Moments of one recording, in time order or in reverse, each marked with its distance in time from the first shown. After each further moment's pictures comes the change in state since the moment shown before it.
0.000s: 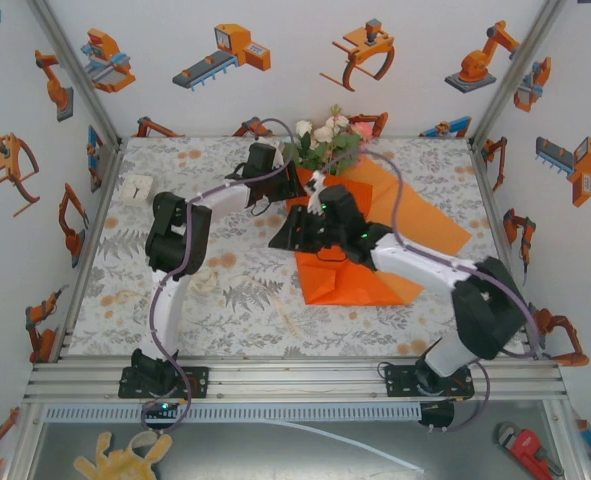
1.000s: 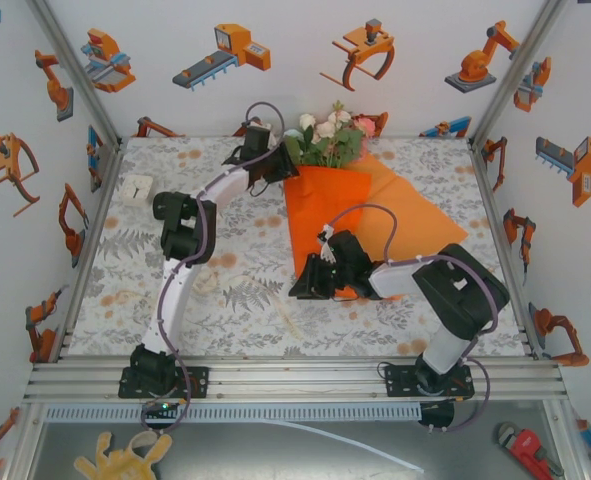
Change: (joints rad) left arm 0.082 0.289 0.456 -0.137 0.001 -0.058; right arm -0.036 0.108 -0.397 0.333 -0.125 0.092
